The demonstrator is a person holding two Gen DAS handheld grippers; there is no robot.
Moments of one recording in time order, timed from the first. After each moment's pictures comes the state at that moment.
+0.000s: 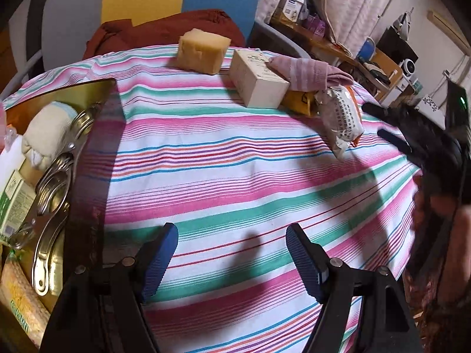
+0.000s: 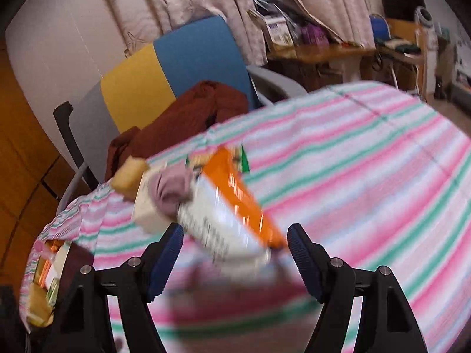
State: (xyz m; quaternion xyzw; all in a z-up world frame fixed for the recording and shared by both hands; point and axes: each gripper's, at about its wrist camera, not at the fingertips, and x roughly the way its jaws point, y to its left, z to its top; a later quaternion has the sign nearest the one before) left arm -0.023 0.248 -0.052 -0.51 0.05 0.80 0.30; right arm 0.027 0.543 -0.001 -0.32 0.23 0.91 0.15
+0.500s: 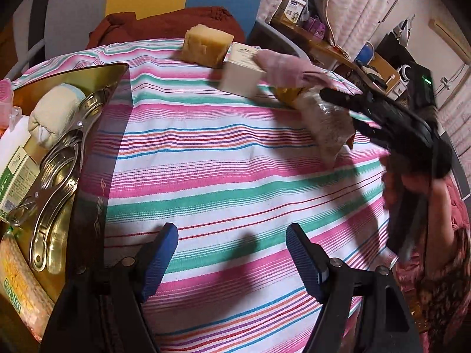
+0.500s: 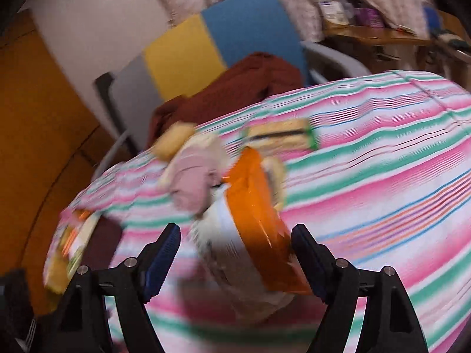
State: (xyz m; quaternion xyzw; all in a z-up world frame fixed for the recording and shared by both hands) left arm -0.012 0.238 -0.049 -0.52 0.03 0.80 0.31; right arm 0.017 0.479 -0.021 -0.35 0.23 0.91 -0.02
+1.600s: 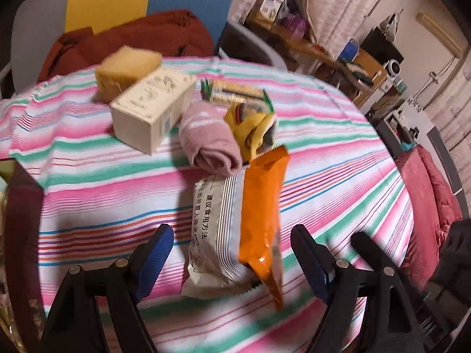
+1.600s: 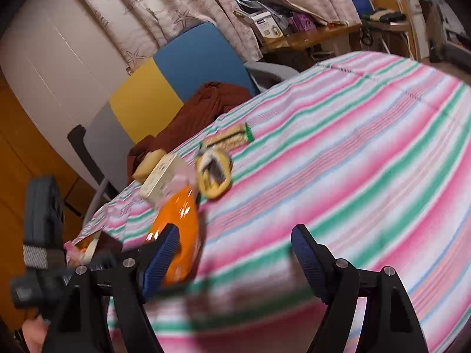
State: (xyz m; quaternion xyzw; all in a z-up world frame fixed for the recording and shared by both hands) left arm -0.069 0.359 -0.047 -0.53 0.04 0.78 0.34; right arm 0.083 0.516 -0.020 -0.29 0.31 0.89 0.13
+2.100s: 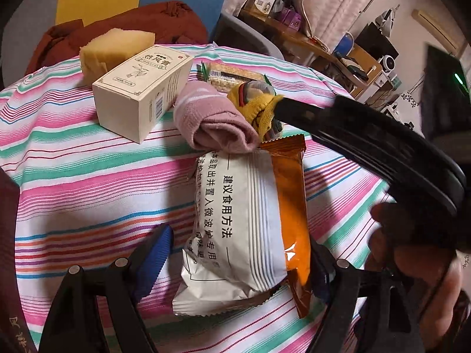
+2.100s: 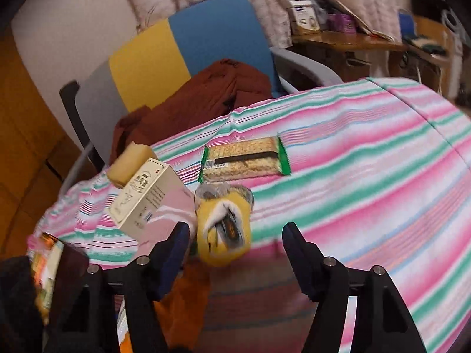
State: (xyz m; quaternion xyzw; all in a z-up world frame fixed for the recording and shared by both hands) left arm -0.067 0.361 -0.070 -0.52 0.04 0.77 0.36; right arm -0.047 0.523 -0.030 -0.37 0.21 0.90 0.10
